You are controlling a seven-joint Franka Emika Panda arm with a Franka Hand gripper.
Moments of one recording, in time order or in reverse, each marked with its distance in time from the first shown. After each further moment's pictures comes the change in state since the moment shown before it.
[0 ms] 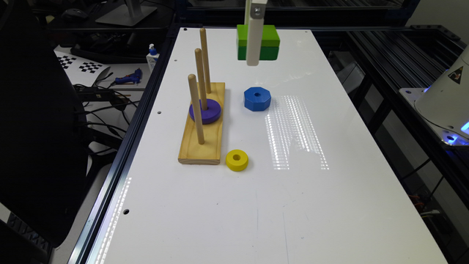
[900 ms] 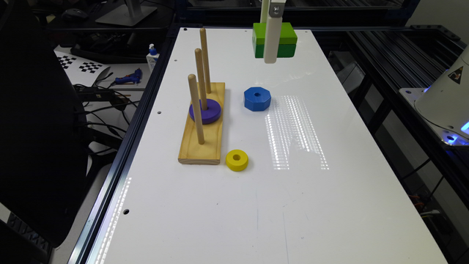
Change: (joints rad) arm 0.000 -0.092 -0.007 -0.100 0.000 -0.023 0.000
